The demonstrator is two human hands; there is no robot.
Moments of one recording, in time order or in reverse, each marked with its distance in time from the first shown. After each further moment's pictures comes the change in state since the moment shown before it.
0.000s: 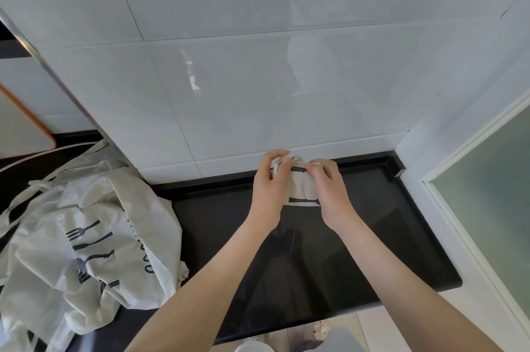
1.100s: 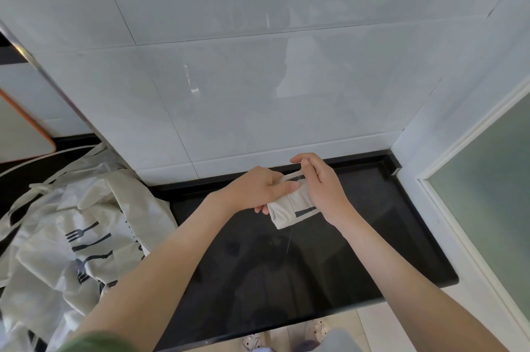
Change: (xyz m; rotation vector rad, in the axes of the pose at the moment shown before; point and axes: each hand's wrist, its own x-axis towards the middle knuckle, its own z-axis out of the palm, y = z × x) left_hand 0.019 0.037 -0.033 0.999 -0.673 -0.006; right_hand 0.002 -0.001 -0.015 -0.396 -0.169 -0.349
